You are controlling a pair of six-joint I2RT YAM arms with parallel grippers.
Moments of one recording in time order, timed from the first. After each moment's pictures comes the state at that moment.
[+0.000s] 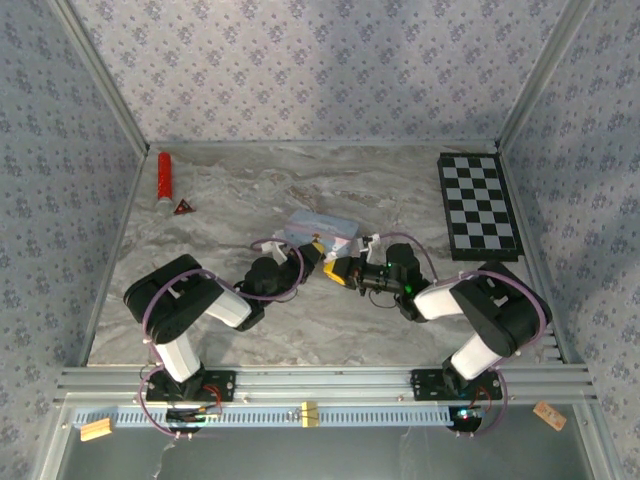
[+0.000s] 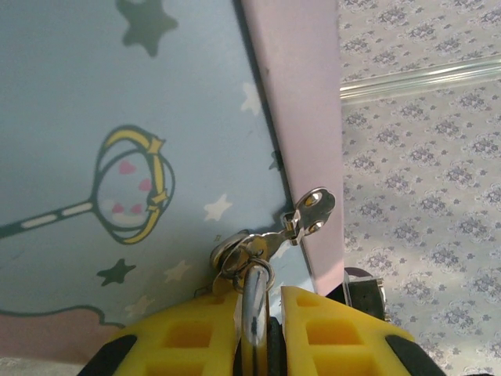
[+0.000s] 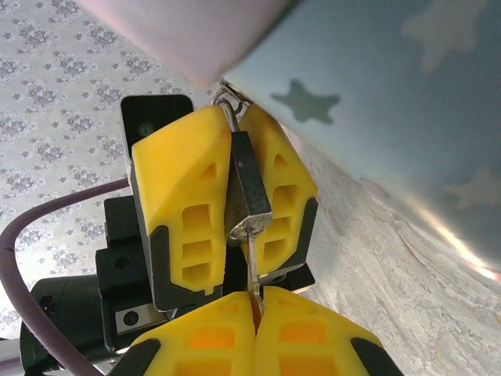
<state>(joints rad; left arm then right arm) -0.82 1.73 0.41 1.22 -0.01 -1.41 0.59 1.58 0.37 1.00 -0.64 1.39</state>
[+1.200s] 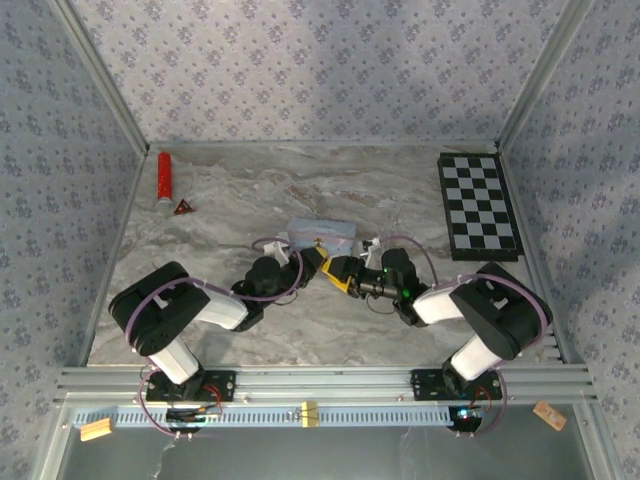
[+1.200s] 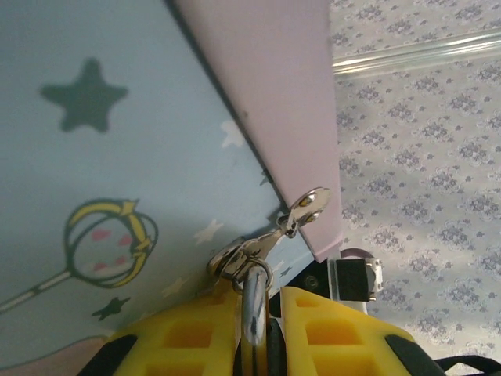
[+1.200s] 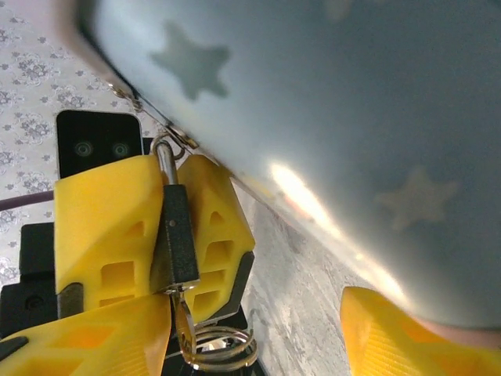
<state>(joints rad) -0.84 1.63 0.41 1.07 0.03 -1.40 0.64 1.55 0.34 0.94 -0.50 1.27</state>
